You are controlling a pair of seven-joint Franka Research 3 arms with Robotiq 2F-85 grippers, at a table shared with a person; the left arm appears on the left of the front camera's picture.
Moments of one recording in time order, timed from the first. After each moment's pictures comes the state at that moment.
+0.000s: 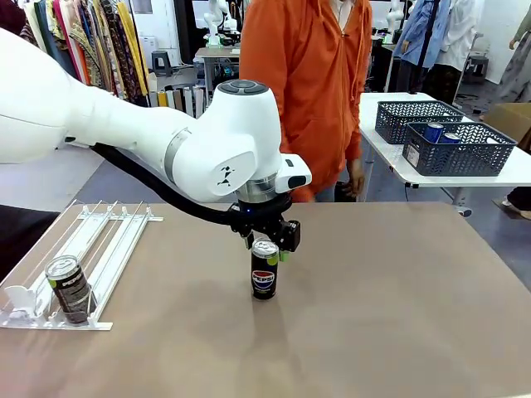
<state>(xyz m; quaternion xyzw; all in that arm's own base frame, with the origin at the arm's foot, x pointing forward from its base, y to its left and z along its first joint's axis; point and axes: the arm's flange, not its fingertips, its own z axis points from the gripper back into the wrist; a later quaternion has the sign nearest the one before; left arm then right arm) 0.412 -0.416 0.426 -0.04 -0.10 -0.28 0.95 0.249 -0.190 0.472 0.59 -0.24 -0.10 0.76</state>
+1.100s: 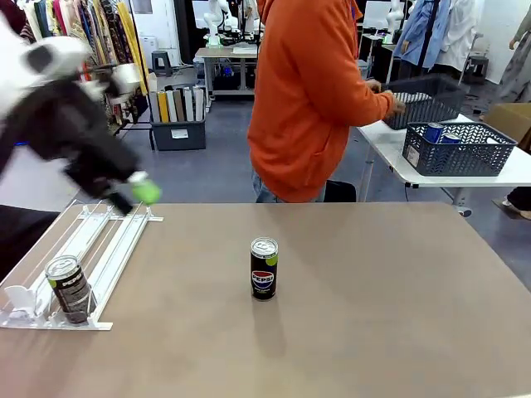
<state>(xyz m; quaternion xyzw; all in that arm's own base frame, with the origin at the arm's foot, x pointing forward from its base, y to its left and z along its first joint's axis) 0.307 -0.125 0.581 -0.36 -0.07 -0.29 0.88 0.249 -0.190 0.471 0.59 -0.24 -0.10 0.76</state>
